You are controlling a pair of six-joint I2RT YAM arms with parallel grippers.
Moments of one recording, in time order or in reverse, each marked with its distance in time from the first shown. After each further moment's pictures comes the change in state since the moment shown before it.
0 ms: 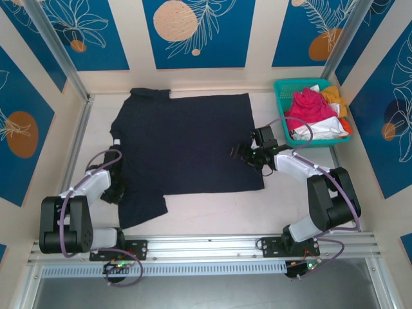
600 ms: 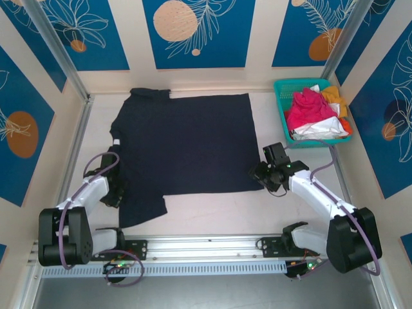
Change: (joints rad) left arm 0.020 -0.106 -0.060 0.029 0.037 0.027; right arm -0.008 -0.350 -0.180 -0.354 0.171 0.277
